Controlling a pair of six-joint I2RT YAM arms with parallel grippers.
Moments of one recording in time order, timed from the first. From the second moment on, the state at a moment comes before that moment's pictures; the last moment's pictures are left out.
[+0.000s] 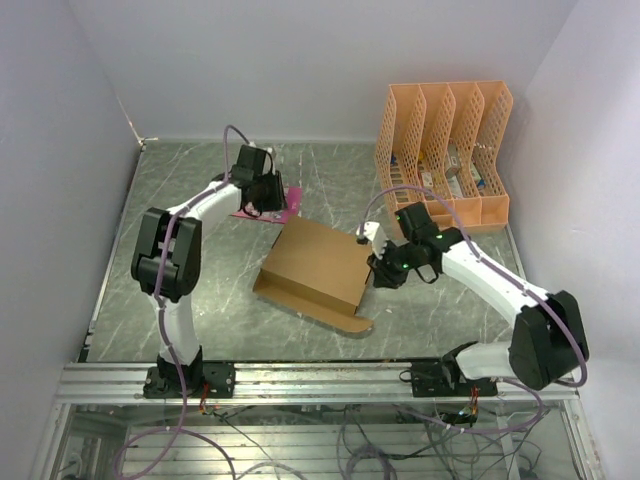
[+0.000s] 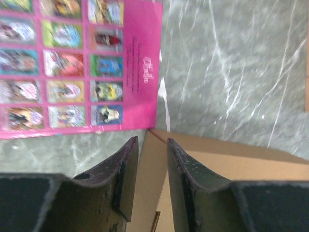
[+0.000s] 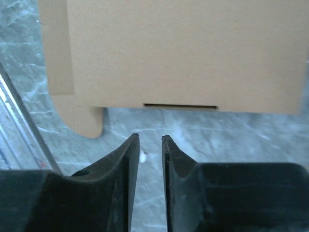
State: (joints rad) left arm -0.33 1.93 1.36 -0.28 0.21 -0.39; right arm 0.47 1.36 0.88 -0.66 -0.50 -0.57
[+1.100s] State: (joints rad) left arm -0.32 0.67 0.26 -0.23 0.22 -1.03; right arm 0.20 1.87 1.19 -0.39 -0.87 -0.22
